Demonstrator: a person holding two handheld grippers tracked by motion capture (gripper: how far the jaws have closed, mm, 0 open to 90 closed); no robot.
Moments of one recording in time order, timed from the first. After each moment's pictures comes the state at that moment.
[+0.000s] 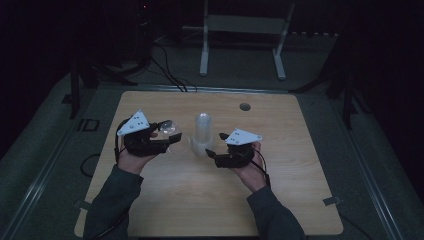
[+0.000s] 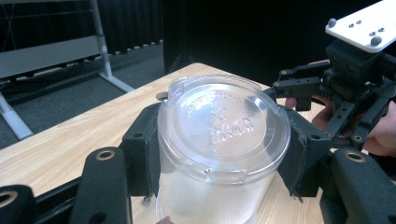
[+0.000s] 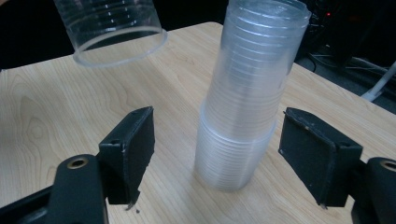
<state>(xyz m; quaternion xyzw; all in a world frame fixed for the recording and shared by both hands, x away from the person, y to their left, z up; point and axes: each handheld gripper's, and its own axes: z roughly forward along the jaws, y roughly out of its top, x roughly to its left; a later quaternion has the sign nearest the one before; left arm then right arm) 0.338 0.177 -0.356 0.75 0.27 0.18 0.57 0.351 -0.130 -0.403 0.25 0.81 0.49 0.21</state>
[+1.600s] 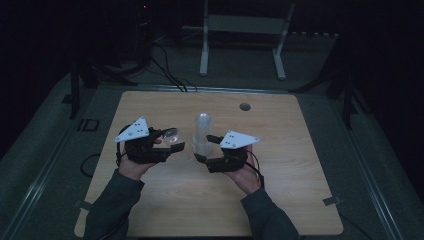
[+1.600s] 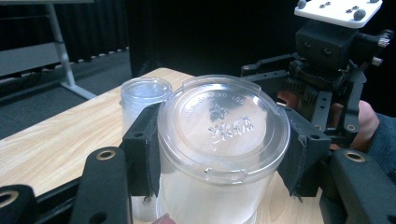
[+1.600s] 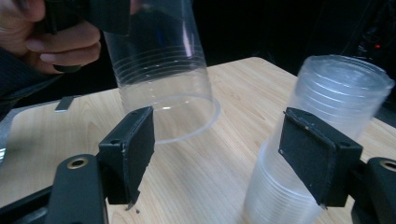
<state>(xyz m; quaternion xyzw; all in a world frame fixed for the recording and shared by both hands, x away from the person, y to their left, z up) 0.326 0.173 -0.359 0.76 0.22 0.13 0.60 0.336 -0.111 -0.390 0.18 0.80 0.55 0.16</state>
